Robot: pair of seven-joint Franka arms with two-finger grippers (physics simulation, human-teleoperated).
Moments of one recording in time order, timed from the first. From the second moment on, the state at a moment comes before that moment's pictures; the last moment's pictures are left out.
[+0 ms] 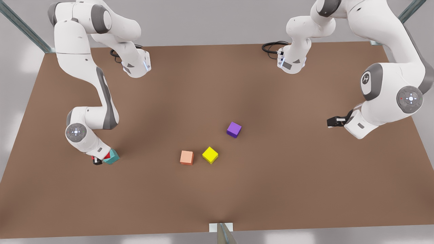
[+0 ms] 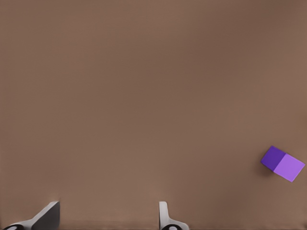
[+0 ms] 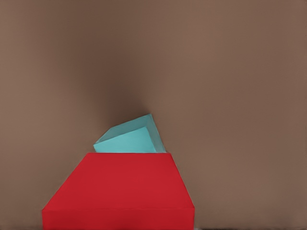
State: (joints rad) left arm -0.01 0.28 -0.04 -1.36 0.01 1.47 -0.03; right arm 0.09 0.40 -0.15 -1.93 -0.24 2.32 -1.72
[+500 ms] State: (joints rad) left arm 0.01 0.28 -0.04 -1.36 0.00 1.44 -0.07; right arm 0.07 0.44 -0.15 -1.99 -0.22 2.43 -1.48
